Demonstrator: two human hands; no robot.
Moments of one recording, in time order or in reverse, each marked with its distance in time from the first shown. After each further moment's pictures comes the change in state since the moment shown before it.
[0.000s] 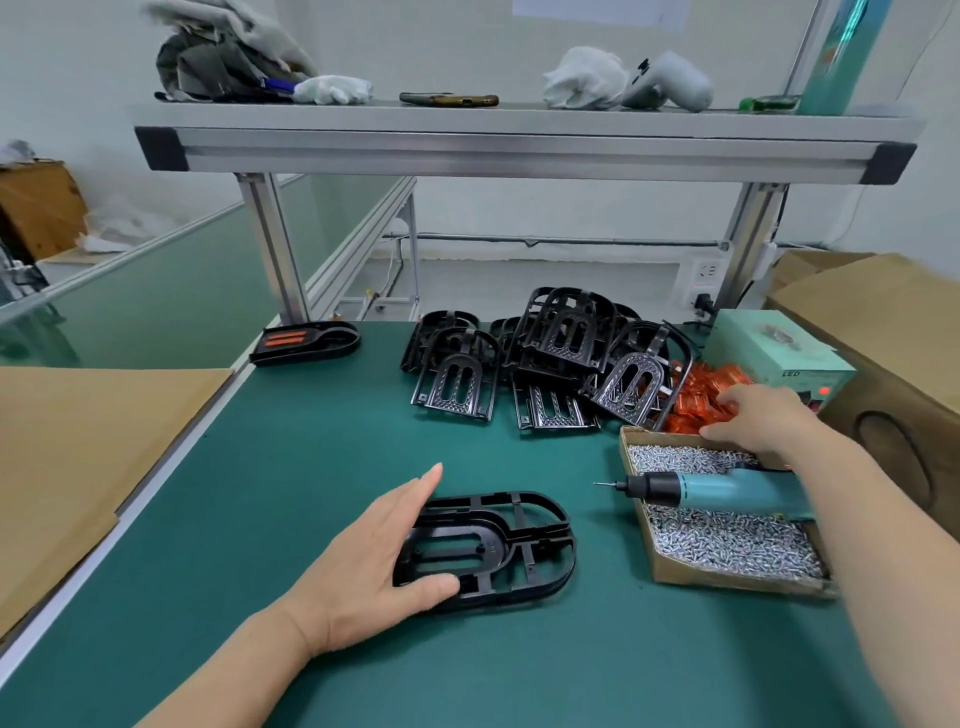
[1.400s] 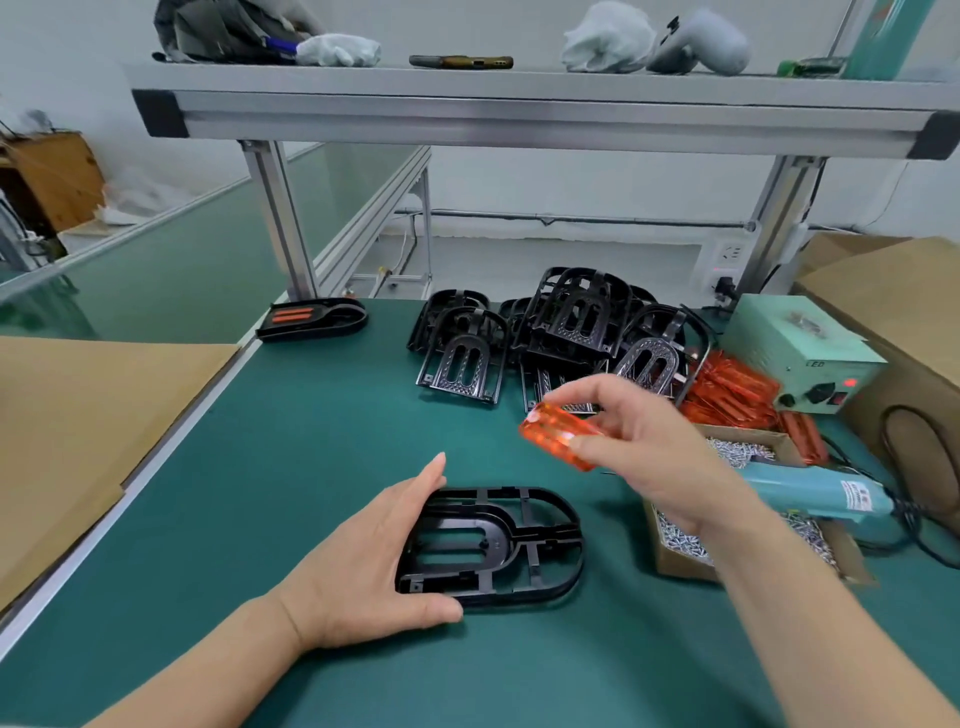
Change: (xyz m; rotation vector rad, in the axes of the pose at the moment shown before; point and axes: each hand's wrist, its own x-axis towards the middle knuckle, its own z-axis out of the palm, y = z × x) left_hand -0.008 0.008 0.003 0.005 -0.045 -0.031; right_hand -0.140 -0.115 0.002 1.138 -0.213 -0.619
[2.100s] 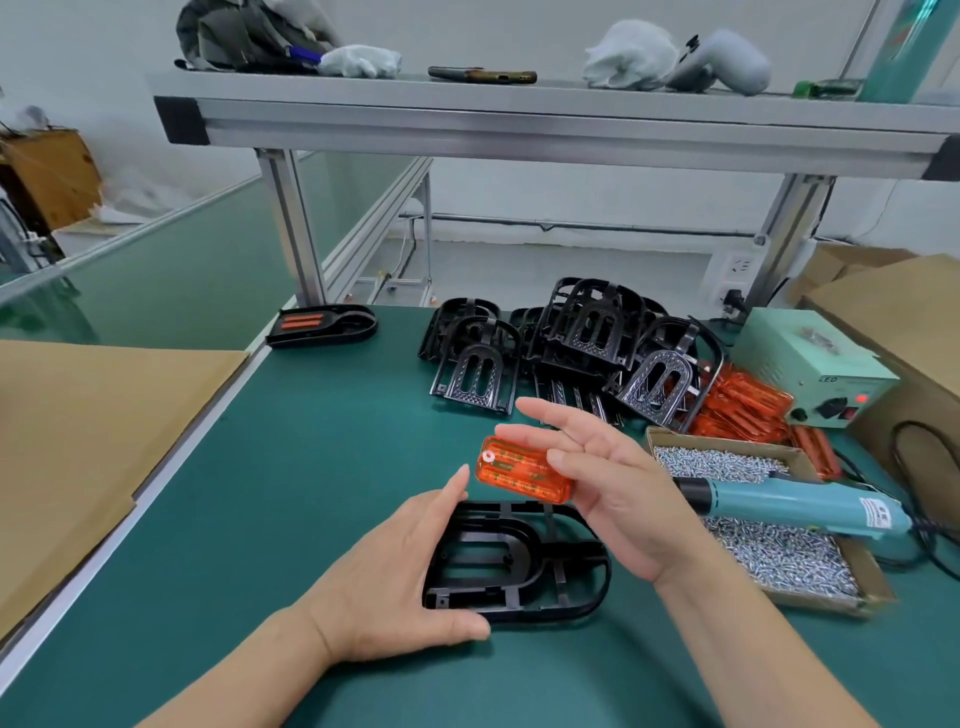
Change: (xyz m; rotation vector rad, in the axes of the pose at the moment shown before) left_hand 0.005 -0.003 0.000 -0.013 0.018 0.097; right_hand 0.007 0.013 0.050 0.526 -0.129 -0.025
